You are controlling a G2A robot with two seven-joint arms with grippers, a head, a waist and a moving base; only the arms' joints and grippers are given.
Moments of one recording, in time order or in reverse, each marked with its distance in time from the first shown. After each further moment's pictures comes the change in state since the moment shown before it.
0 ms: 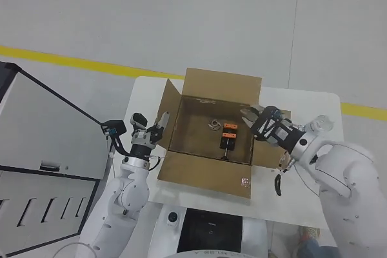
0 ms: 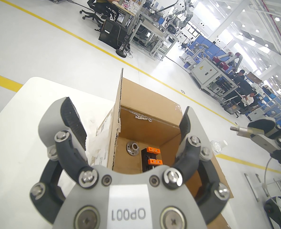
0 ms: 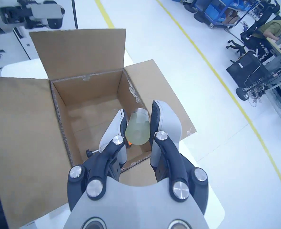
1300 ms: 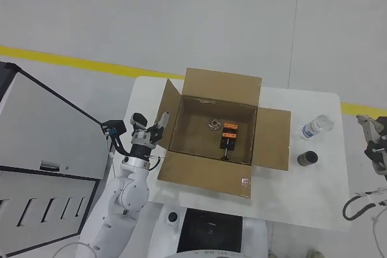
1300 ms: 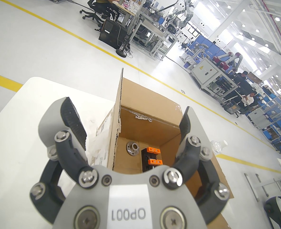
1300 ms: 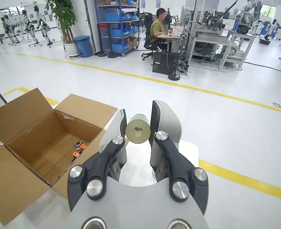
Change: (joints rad) left arm 0.000 0.000 0.000 0.000 0.000 0.000 0.000; right arm -0.539 -0.035 0.681 -0.098 0.312 0.178 -0.504
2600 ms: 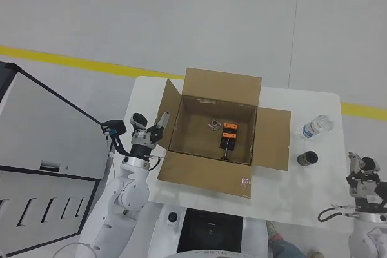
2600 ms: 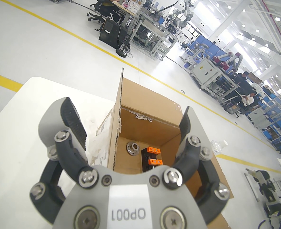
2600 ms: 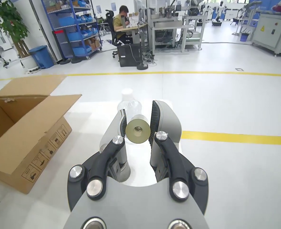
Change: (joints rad) left arm 0.000 0.000 0.000 0.000 0.000 0.000 0.000; right arm 0.075 -0.051 -0.203 0.691 -0.274 0.079 -0.616
